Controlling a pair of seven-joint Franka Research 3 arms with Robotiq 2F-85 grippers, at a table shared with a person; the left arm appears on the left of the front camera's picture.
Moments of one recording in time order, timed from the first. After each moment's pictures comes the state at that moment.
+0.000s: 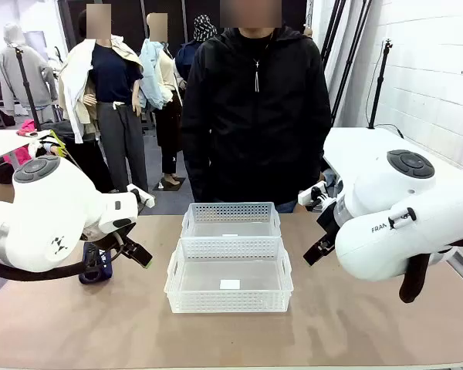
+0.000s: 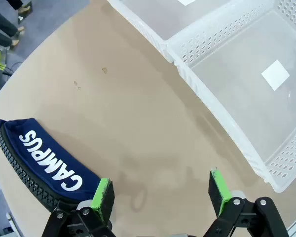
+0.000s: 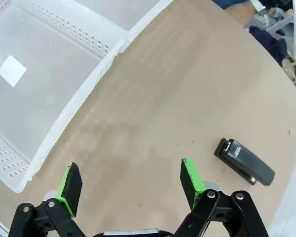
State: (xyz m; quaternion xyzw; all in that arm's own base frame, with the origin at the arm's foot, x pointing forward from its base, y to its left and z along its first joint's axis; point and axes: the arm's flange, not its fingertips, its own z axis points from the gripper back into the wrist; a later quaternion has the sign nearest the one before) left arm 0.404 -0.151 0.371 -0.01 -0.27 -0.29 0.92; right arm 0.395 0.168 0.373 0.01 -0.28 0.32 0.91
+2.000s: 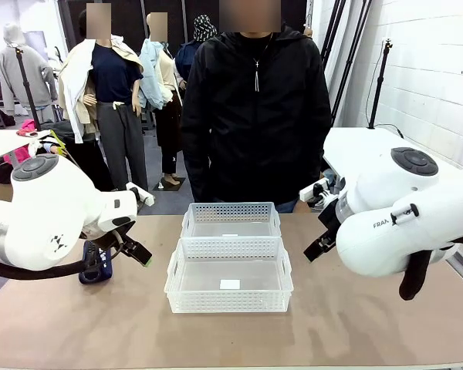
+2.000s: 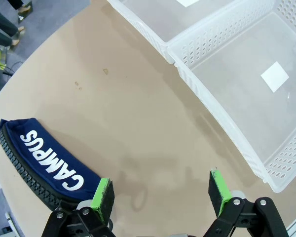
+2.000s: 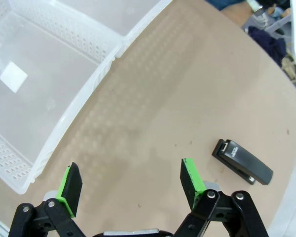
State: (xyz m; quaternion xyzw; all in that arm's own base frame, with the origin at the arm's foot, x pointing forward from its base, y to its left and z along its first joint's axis) left arm 0.404 -0.149 0.377 -0.01 -0.27 -0.29 0.92; right arm 0.396 0.164 0.382 0.02 -0.29 0.31 0.91
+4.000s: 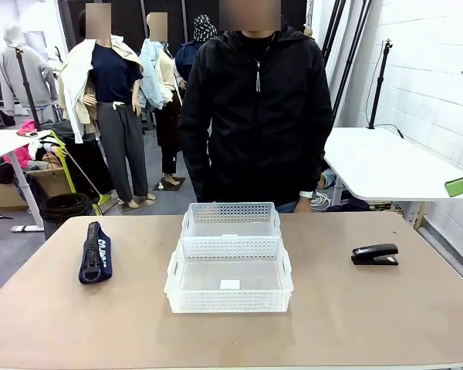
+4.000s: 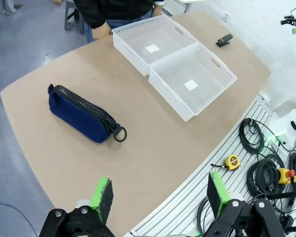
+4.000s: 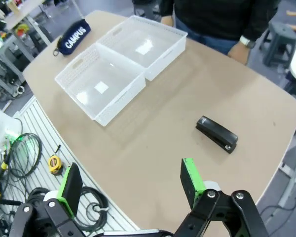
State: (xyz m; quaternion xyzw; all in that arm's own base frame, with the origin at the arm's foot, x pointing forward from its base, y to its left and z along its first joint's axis) left arm 0.280 0.114 0.568 -0.25 -0.31 -0.27 0.88; right arm 0.311 -0.105 0.541 0.28 -0.36 0.32 0.83
